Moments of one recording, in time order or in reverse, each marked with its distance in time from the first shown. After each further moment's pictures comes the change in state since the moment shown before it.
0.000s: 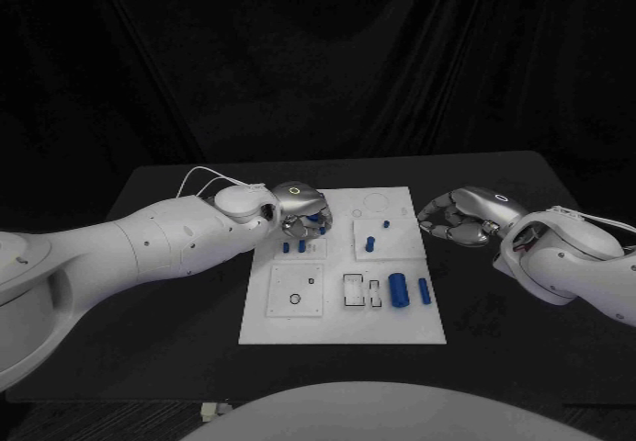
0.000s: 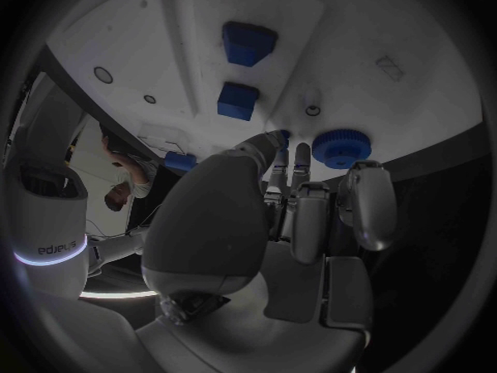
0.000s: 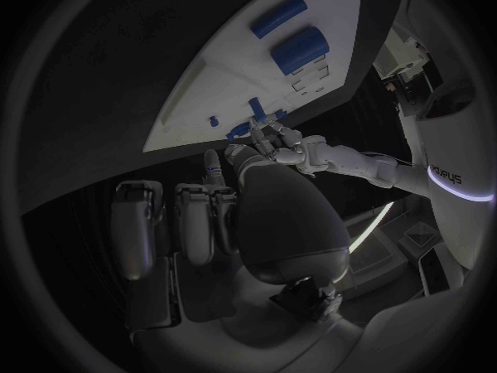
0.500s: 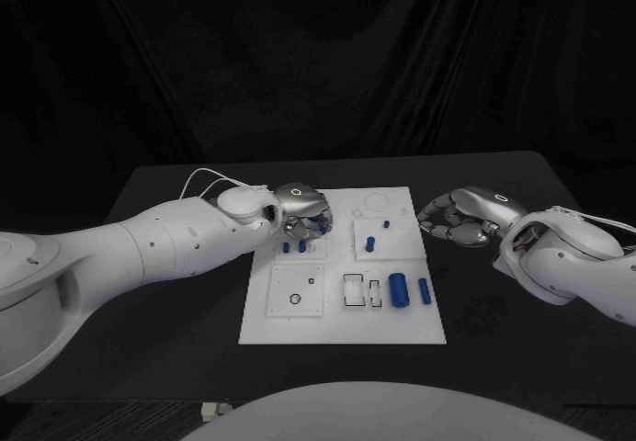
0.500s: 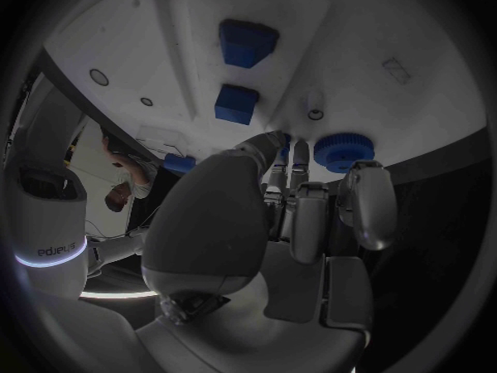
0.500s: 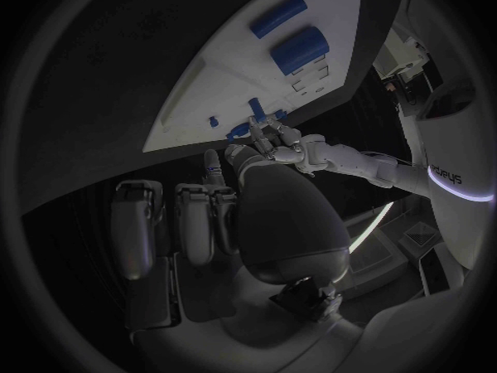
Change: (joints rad) left arm -0.009 0.017 0.001 -0.025 0.000 -0.001 0.010; left_hand 0.000 0.000 0.012 -0.012 -0.009 0.023 0.010 0.006 -0.002 0.033 -0.010 0.000 -0.007 0.000 -0.007 0.000 0.000 0.000 0.000 0.000 -0.004 0.000; right arm 0.000 0.002 0.000 -0.001 0.000 0.001 0.000; right_hand 0.000 0.000 0.000 0.000 0.000 0.001 0.001 0.000 0.000 0.000 0.000 0.000 0.000 0.000 0.000 0.000 0.000 0.000 0.000 0.000 -0.005 0.001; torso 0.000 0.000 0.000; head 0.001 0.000
